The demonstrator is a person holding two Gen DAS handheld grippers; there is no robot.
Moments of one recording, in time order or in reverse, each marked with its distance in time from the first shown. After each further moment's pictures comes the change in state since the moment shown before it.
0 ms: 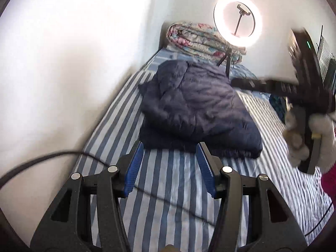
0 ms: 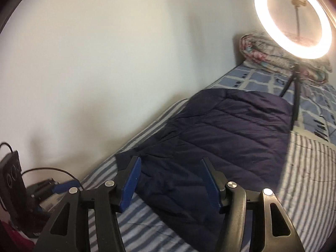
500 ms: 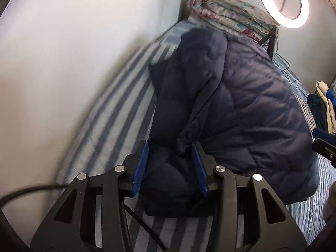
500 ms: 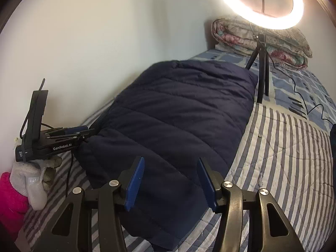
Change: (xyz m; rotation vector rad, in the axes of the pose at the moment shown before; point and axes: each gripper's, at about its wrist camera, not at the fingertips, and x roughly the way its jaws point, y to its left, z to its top) left arm 0.160 0.038 0.024 -0.097 0.204 0.106; right arm 0.023 -0.061 -0.047 0.021 0.116 -0.131
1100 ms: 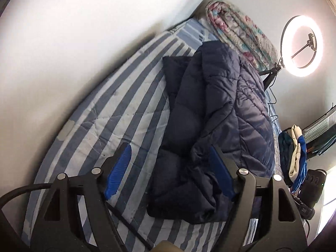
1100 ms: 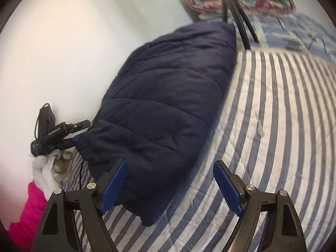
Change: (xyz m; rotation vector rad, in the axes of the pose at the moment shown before) left arm 0.004 0.054 0.025 -0.277 0.109 -0.222; right arm -0.007 -0.067 -0.052 0.307 0.085 0.240
